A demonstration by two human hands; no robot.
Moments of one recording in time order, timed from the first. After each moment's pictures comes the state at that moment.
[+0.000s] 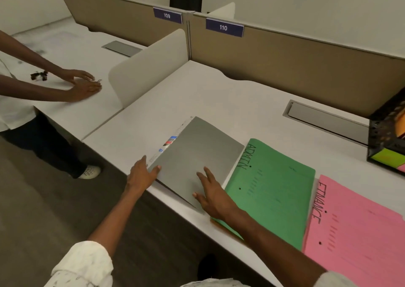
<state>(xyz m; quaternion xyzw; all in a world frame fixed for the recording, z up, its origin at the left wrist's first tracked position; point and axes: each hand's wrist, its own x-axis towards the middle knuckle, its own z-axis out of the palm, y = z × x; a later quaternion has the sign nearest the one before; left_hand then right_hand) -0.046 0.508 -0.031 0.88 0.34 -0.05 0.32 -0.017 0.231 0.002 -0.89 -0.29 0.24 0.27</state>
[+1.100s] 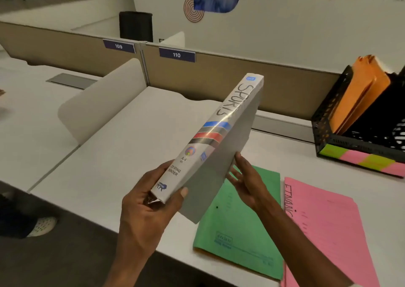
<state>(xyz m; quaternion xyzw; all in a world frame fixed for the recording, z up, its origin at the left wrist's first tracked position) -0.100 0.339 0.178 0.72 0.04 0.19 0.66 0.070 0.128 0.061 -0.49 0.11 0.16 0.85</state>
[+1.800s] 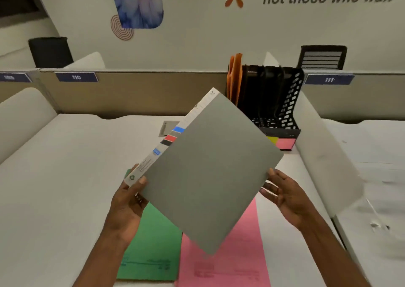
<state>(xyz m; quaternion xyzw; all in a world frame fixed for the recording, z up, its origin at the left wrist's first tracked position) -0.014 0.109 0.123 0.50 0.11 -0.01 0.86 -0.029 -0.272 0.090 -0.57 0.15 0.02 0.81</state>
